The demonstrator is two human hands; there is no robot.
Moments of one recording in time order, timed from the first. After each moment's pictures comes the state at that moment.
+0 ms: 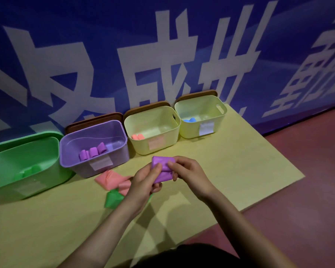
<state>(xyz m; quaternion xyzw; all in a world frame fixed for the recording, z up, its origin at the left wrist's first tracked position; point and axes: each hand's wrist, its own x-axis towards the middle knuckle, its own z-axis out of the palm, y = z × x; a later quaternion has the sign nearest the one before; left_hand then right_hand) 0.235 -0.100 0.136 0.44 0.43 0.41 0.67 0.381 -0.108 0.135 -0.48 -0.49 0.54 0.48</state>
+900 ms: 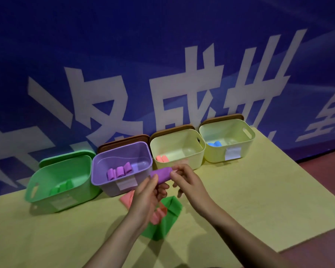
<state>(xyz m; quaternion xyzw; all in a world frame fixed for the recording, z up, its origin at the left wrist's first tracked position) 0.194 -0.069 0.157 0.31 0.46 0.53 0.65 0.328 -0.064 0.145 -0.48 -0.54 0.49 0.49</state>
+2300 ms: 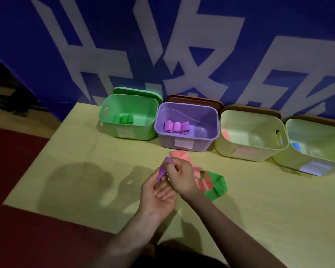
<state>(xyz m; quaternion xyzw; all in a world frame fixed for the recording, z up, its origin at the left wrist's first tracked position) 0.078 -0.123 0.105 -0.19 0.31 0.64 0.67 0.145 -0.063 0.103 -0.45 -0.64 0.54 0.31</state>
